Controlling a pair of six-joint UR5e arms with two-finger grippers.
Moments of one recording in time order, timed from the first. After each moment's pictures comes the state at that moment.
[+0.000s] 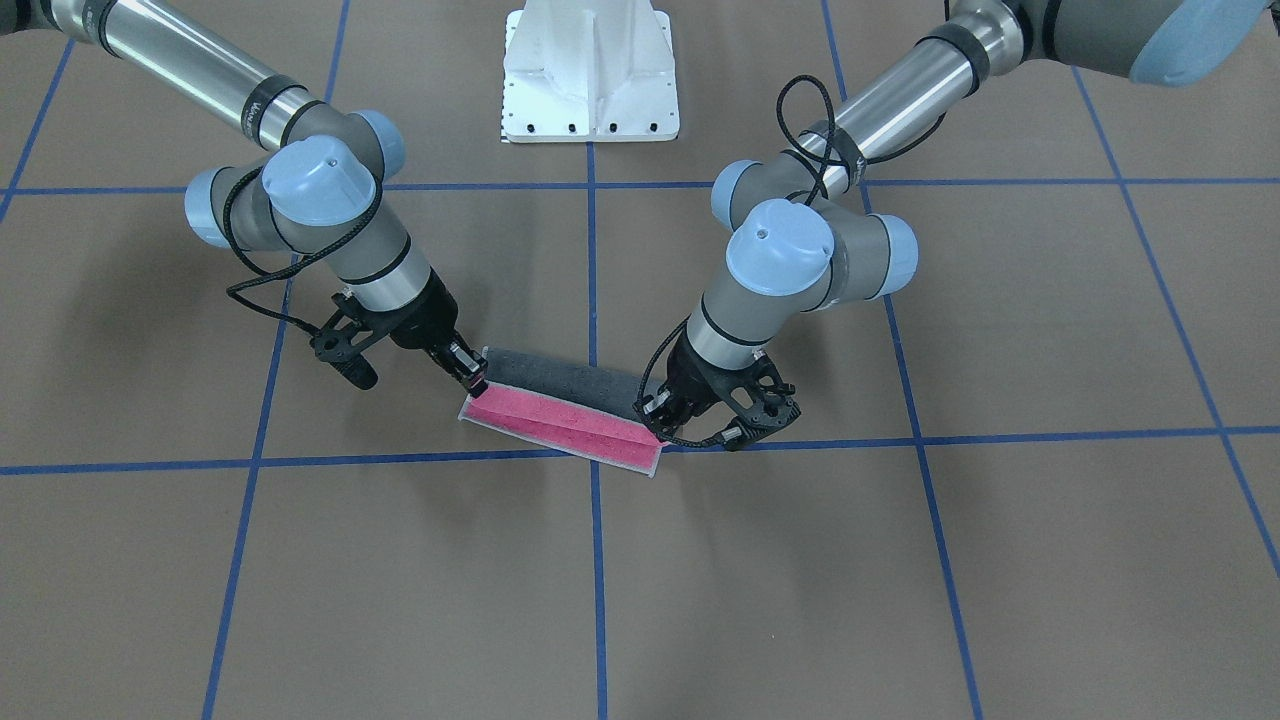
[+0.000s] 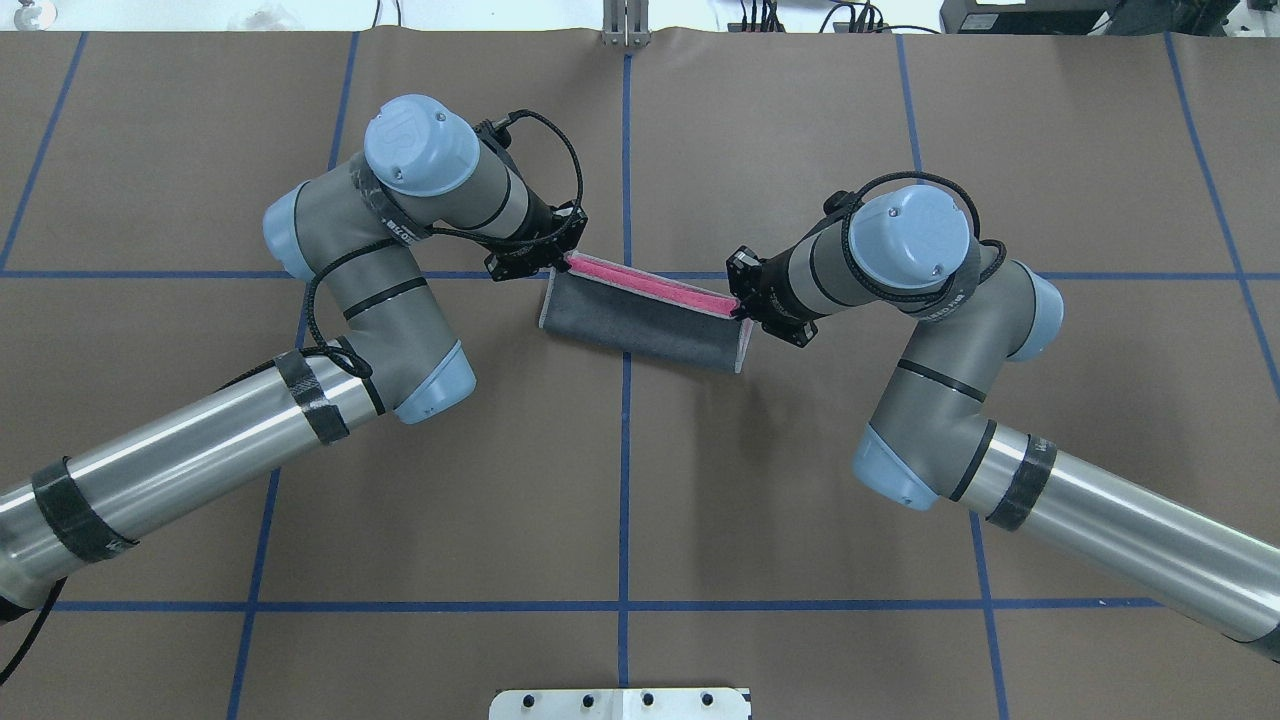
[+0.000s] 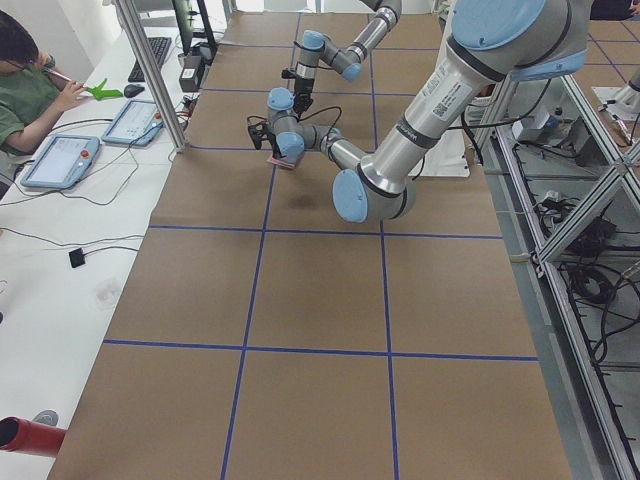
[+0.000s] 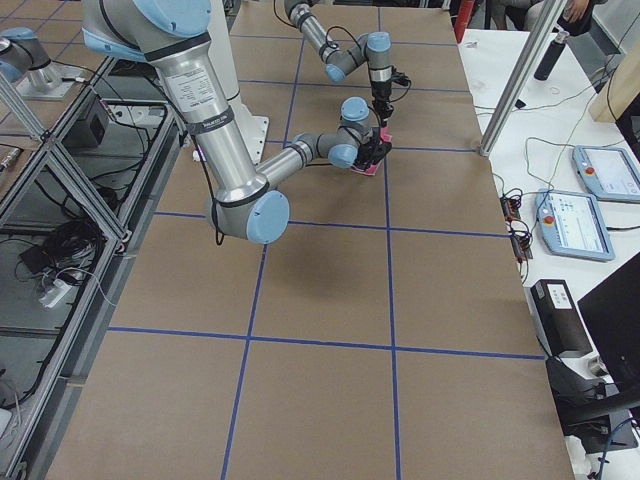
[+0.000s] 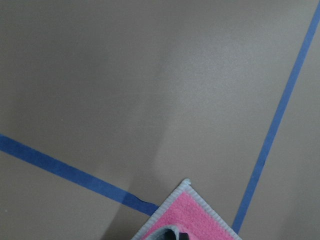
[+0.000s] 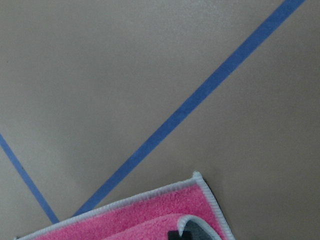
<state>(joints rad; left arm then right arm) -0.69 -2.38 -1.20 -2.17 -1.97 -1.70 0.64 -1.05 1.49 -0.97 1.89 2.00</state>
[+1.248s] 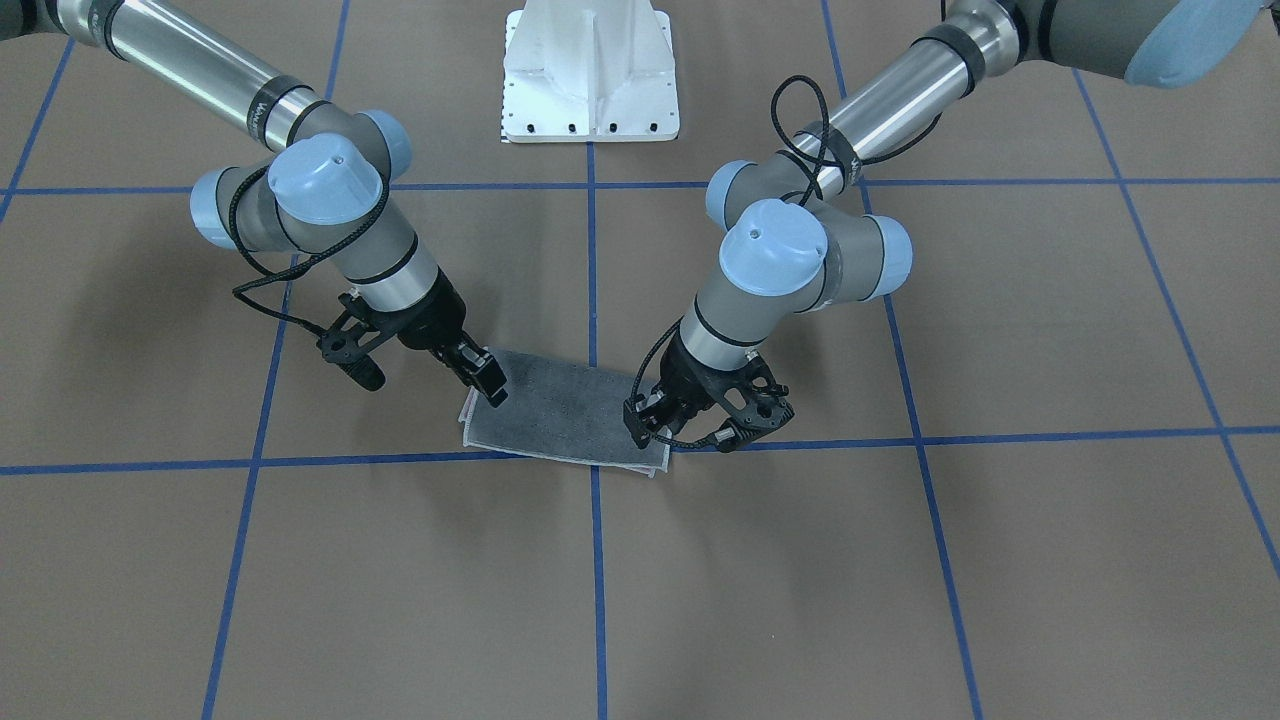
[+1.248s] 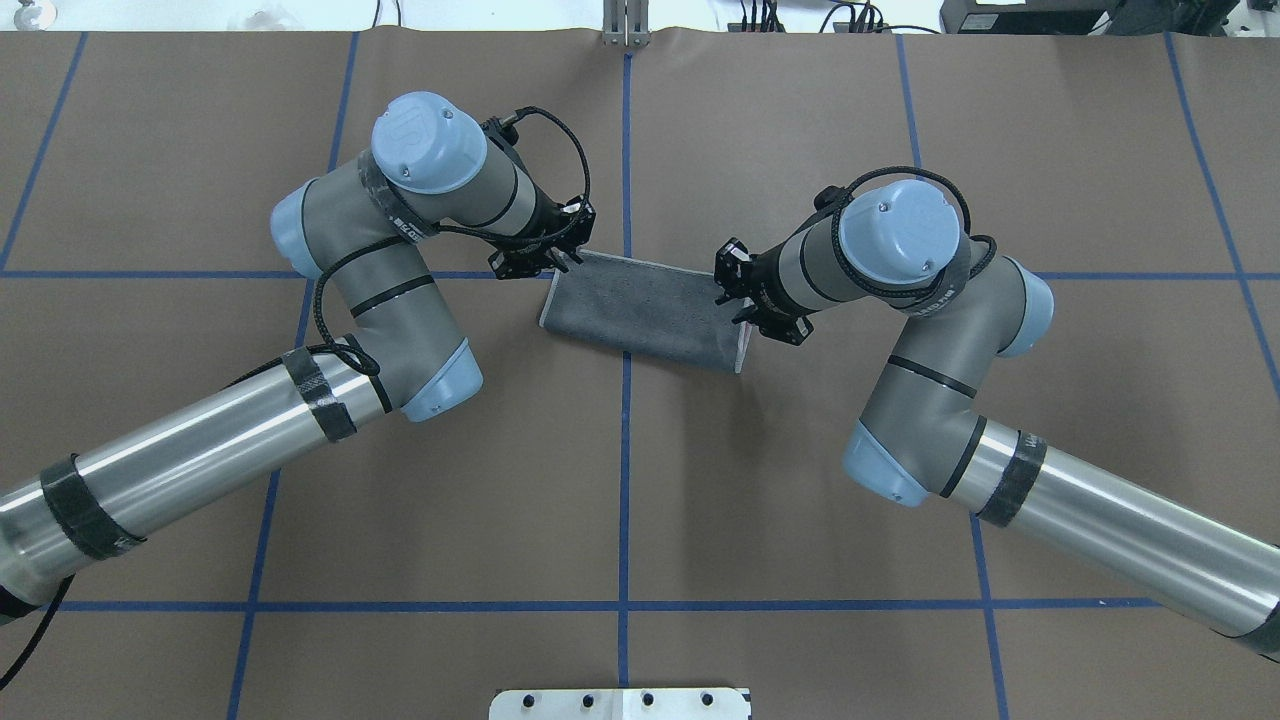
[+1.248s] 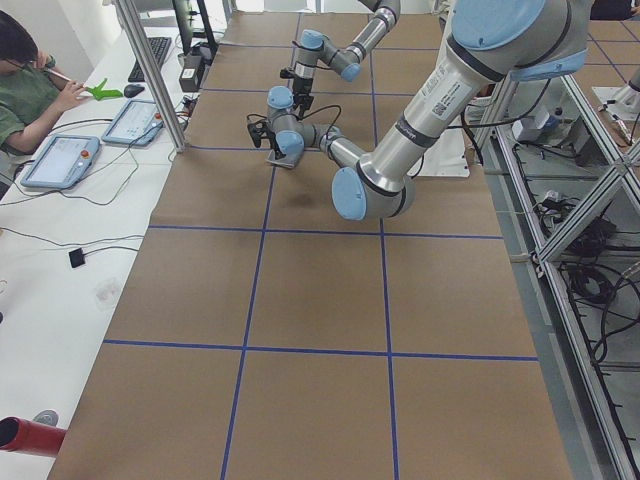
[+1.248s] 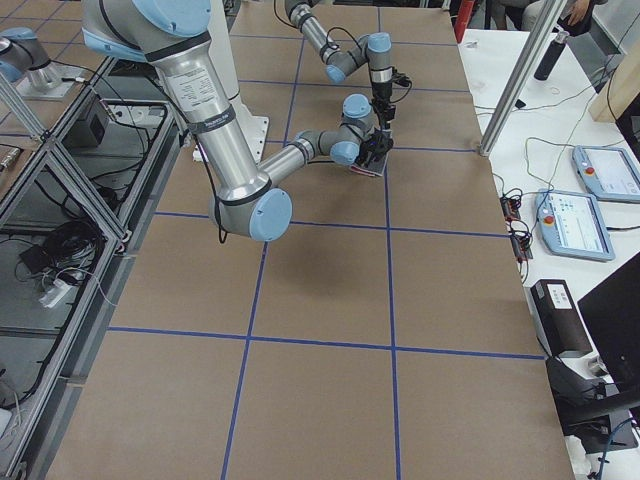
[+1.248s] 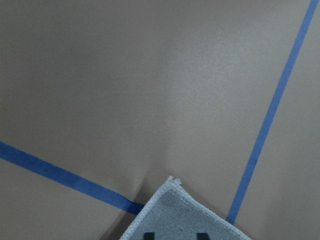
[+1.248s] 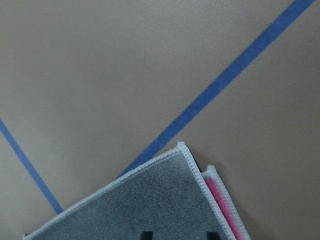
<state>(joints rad) -0.68 -2.40 -1.19 -2.17 -1.97 -1.70 0.64 -1.03 1.49 -0.98 1.89 2.00</state>
